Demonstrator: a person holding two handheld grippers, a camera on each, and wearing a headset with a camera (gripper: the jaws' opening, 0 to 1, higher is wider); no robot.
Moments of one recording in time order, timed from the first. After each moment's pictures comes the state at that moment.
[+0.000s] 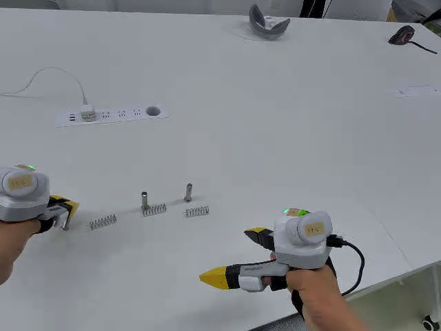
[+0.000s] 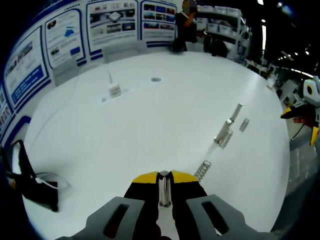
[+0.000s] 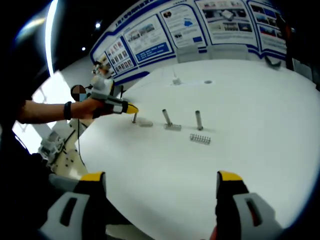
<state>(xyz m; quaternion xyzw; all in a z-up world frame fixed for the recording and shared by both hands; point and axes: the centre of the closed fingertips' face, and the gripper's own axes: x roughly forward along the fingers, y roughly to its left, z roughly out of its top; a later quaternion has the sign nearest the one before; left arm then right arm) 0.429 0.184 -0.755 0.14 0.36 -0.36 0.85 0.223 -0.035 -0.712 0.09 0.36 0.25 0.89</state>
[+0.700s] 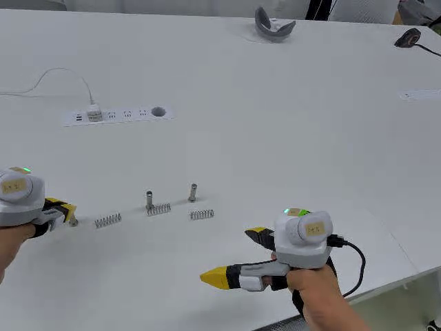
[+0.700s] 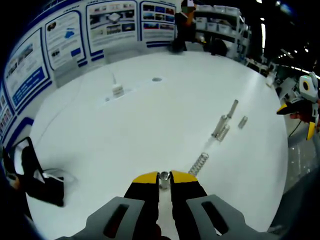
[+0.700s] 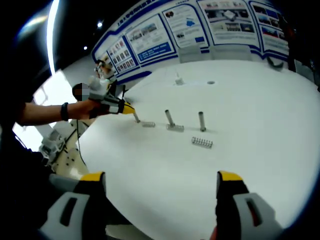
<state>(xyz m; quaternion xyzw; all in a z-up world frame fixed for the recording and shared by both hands) 0.417 0.198 -0.746 0.15 0.36 -0.36 0.85 0.225 -0.029 -0.711 0.09 0.36 0.26 0.89</state>
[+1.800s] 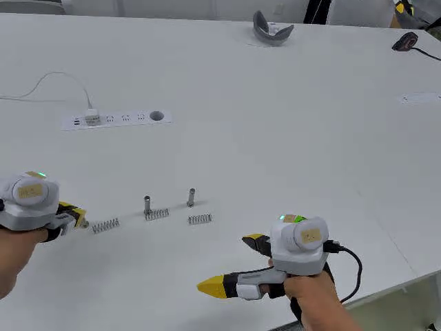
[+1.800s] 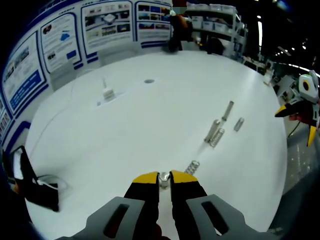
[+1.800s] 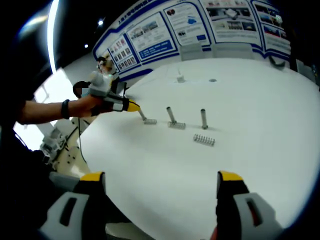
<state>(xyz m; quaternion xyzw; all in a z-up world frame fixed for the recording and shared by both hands) 0.416 0.171 -0.750 0.15 0.36 -0.37 0.84 0.223 -0.026 -0.716 0.08 0.37 0.27 0.89</state>
